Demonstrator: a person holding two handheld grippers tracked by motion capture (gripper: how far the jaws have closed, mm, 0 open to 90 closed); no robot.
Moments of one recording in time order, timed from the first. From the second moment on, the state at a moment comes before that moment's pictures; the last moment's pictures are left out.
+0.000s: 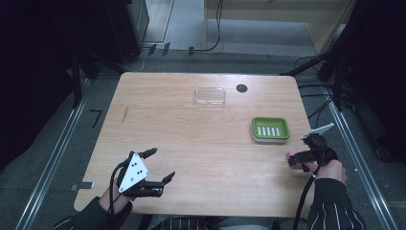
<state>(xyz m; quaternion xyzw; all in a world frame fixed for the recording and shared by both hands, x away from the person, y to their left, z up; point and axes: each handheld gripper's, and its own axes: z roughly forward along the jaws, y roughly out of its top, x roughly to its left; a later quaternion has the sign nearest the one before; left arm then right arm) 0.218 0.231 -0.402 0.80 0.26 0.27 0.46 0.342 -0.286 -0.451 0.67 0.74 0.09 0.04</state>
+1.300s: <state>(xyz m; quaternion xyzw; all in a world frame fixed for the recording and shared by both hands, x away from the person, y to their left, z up) 0.219 0.231 -0.402 0.80 0.26 0.27 0.46 0.377 -0.287 -0.476 0.67 0.74 0.06 0.01</state>
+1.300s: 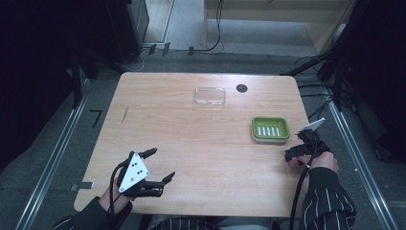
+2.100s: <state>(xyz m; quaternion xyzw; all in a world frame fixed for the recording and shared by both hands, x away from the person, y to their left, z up) 0.218 0.231 -0.402 0.80 0.26 0.27 0.46 0.377 -0.284 -0.478 0.67 0.74 0.04 0.02</state>
